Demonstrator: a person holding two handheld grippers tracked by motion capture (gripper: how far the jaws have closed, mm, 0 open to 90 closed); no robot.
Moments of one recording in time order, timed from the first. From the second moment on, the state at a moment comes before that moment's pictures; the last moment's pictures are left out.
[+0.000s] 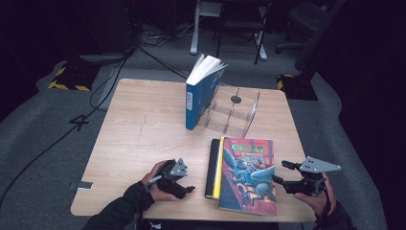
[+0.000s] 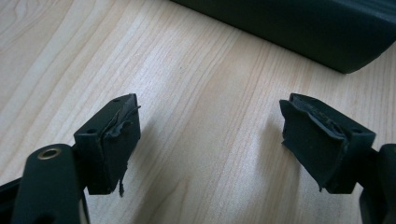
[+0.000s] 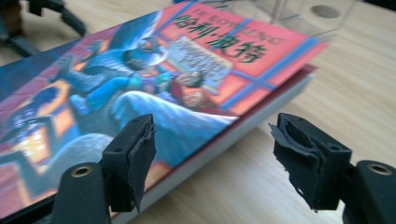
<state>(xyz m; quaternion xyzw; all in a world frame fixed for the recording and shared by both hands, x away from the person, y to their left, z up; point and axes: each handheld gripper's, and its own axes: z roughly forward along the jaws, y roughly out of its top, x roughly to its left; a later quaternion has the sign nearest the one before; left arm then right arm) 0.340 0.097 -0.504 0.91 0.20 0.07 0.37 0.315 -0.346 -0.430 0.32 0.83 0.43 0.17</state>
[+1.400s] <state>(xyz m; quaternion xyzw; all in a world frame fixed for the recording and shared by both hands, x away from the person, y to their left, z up) 0.330 0.079 -0.501 0.92 0.18 0.07 0.35 0.327 -0.326 -0.438 0.34 0.86 0.38 0.07</state>
